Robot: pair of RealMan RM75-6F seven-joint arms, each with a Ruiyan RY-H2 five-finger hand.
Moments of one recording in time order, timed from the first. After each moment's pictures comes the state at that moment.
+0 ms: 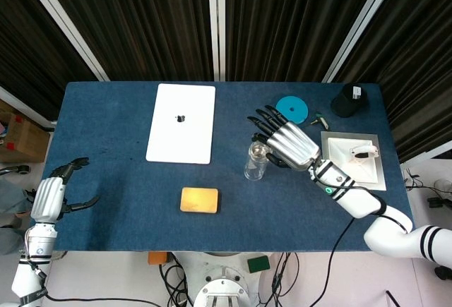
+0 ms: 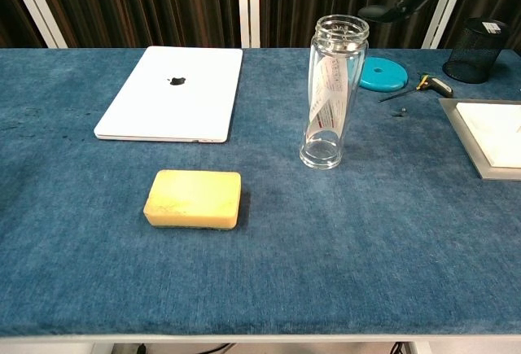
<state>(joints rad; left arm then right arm) -0.16 -1.35 -0.08 -1.46 1.47 1.45 -0.33 0.85 -1.14 0.16 -1.67 -1.52 0.97 -0.09</state>
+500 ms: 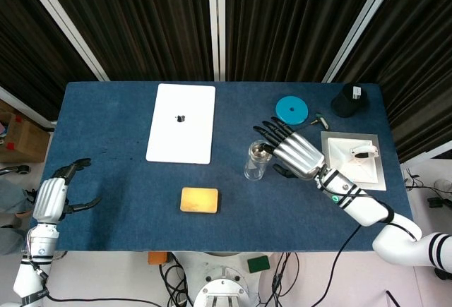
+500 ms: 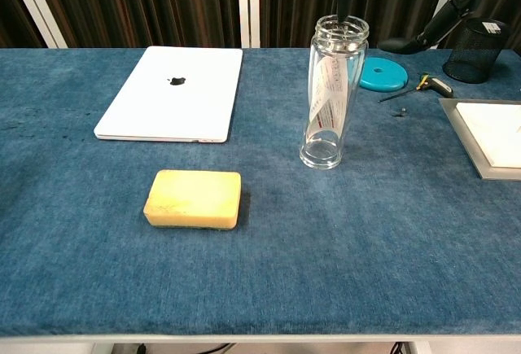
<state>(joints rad) -0.16 -1.35 -0.08 -1.46 1.48 1.45 -0.33 0.82 -1.13 0.11 -1.68 -1.55 0.95 -0.09</state>
